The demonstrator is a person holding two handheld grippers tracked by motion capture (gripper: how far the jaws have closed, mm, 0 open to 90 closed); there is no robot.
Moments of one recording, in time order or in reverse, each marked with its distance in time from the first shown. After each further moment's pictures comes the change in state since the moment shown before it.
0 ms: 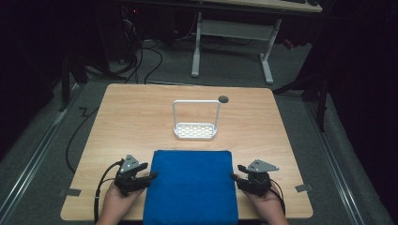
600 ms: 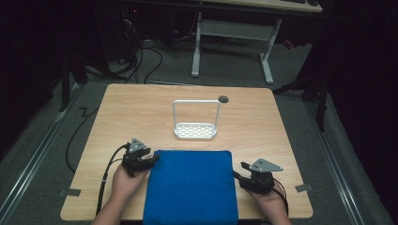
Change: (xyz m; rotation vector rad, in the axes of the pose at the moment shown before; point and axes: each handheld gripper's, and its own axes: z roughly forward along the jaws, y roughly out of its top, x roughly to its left) left arm 0.033 0.033 0.048 0.030 0.078 -0.060; right arm -0.005 0.001 -0.006 -0.043 -0.027 -0.010
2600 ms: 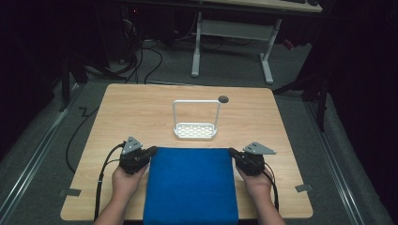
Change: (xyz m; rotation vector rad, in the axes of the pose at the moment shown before) left arm -0.012 0.008 -0.033 -0.170 -0.063 0.046; right arm -0.008 0.043 0.028 -0.111 -0.023 0.111
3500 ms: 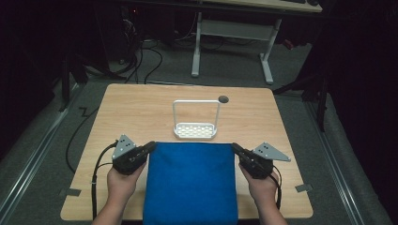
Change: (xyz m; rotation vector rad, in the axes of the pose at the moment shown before) left arm -0.022 0.027 -0.040 -0.152 -0.013 0.051; right arm 0.018 0.026 -0.045 -0.196 0.025 -0.033
